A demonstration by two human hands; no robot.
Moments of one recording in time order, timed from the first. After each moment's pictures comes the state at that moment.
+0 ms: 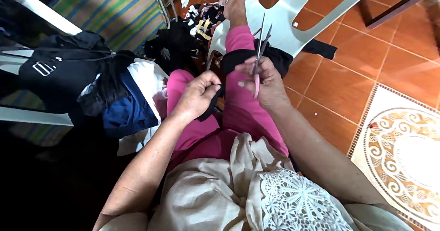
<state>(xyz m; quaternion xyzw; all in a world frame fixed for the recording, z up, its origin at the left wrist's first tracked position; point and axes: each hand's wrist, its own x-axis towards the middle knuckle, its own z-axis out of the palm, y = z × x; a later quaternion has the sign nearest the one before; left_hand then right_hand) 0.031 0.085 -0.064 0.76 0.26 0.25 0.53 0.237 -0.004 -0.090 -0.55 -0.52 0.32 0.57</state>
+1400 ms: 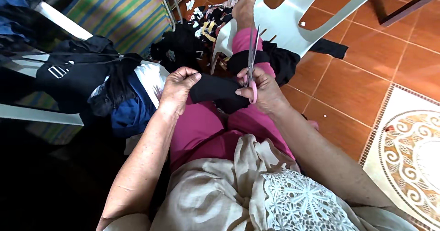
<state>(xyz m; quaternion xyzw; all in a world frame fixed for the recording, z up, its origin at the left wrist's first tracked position) 0.012 0.108 -0.058 0.55 0.39 0.36 0.64 0.227 -0.002 -0.095 -0.52 -0.45 0.43 0.58</state>
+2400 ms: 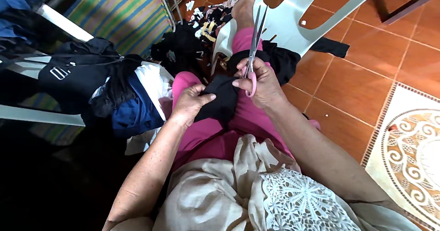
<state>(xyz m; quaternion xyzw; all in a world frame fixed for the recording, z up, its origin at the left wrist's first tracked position) 0.016 0.078 -0.071 0.57 0.40 0.23 0.68 0.218 0.007 -0.082 -0.46 -0.46 0.41 0.64</state>
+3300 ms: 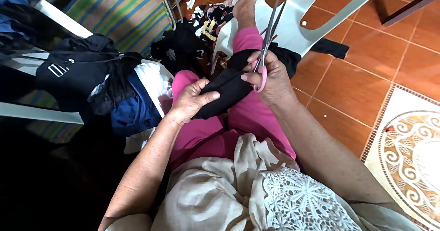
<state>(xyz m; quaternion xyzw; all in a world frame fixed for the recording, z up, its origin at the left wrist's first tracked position) 0.010 0.084 -0.067 0.61 0.30 0.22 0.70 0.228 0.013 -0.076 -0.46 -0.44 0.38 0.67</state>
